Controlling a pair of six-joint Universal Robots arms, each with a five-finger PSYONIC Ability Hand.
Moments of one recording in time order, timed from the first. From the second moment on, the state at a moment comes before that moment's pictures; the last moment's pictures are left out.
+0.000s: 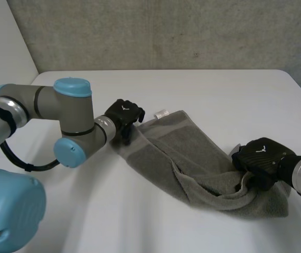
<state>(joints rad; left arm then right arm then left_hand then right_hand) 4.23 -2.65 -0.62 2.89 -1.35 3.56 1.62 -1.37 1.78 0.32 1.06 2.32 0.63 0.63 0.63 0.63 0.63 1.29 1.27 1.32 1.33 1.13</state>
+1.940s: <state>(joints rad) 4.38 -1.80 -2.05 3.67 -1.52 3.46 1.94 -1.30 1.76 0.03 1.12 2.60 1.46 1.48 1.34 1.51 1.53 0.69 0.70 0.70 0.70 0.50</state>
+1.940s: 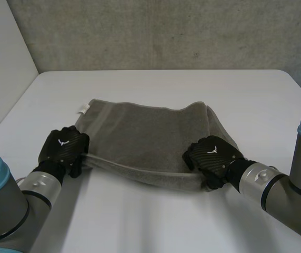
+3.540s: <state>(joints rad) 4.39 -1.82 -2.07 3.68 -1.52 3.48 1.80 -1.09 1.53 0.16 1.13 2.33 1.46 1.48 1.34 1.51 1.53 1.33 1.31 1.32 1.33 1.16</state>
